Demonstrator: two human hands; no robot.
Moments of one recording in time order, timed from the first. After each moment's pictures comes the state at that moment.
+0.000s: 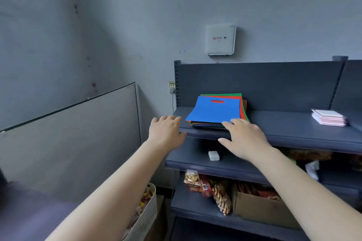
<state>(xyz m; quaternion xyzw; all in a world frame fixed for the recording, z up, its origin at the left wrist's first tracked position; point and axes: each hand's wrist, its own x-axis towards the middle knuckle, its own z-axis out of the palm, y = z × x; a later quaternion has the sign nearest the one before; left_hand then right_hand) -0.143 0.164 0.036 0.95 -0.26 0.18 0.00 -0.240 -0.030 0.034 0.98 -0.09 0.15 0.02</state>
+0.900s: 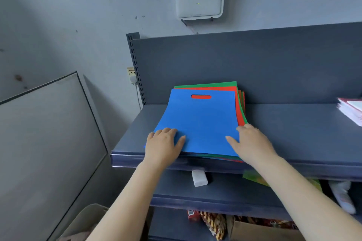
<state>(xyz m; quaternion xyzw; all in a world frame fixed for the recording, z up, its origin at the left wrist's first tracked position) 0.105 -0.020 -0.072 0.96 -0.26 0.09 0.10 -0.009 -0.220 -0.049 0.96 -0.23 0.09 -0.11</state>
